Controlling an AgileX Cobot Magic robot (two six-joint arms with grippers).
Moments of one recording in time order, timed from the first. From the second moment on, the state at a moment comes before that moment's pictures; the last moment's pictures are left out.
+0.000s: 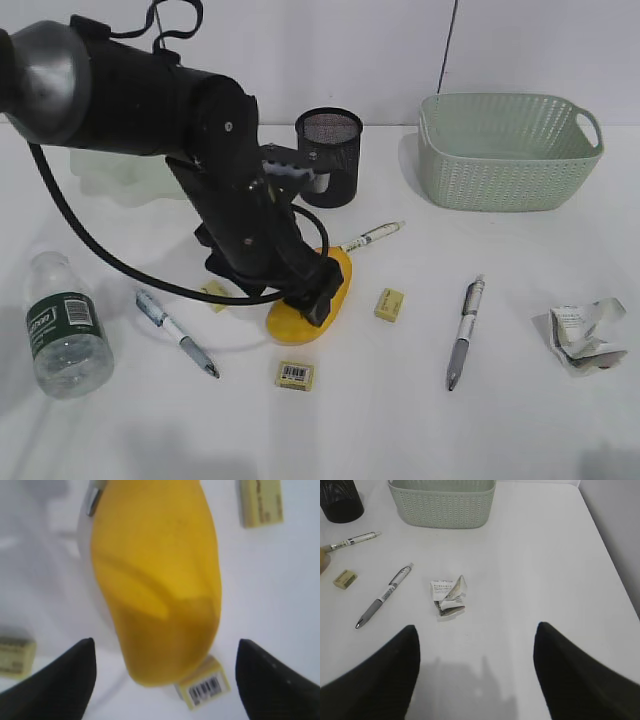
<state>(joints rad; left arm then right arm) -0.73 1.97 -1.30 -0.14 0.73 -0.07 0.01 -0.01 -0.50 0.01 1.04 -0.05</state>
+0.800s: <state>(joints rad) -0.73 2.04 -1.31 -0.13 0.65 -0.09 0.01 -0.01 -0.50 0.01 1.04 -0.05</state>
